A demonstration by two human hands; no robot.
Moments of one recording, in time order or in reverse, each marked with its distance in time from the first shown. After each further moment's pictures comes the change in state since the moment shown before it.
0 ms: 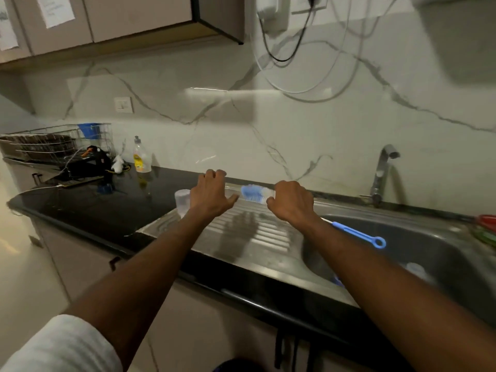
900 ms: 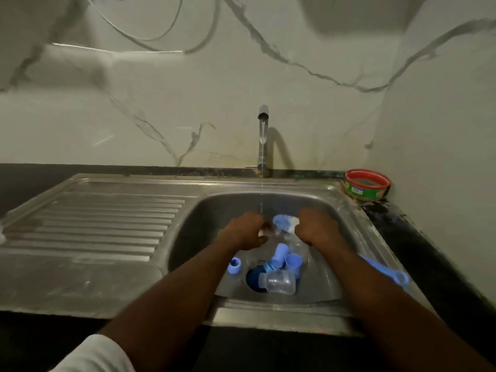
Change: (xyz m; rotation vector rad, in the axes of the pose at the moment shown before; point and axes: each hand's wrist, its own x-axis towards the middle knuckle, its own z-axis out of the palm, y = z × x) left_hand -0.031 0.333 0.242 -0.211 -0.607 0.689; right_hand -0.065 0.339 -0.009 -0.175 -0.273 0.518
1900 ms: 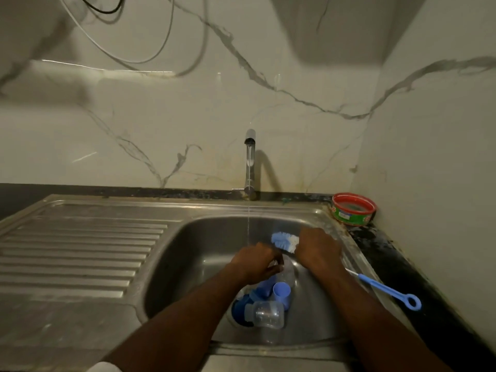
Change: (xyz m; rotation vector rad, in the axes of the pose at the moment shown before) left_hand 0.027 0.038 0.023 -0.023 0.039 0.205; right_hand 0.011 0.018 -0.008 -0.020 0.204 0.140
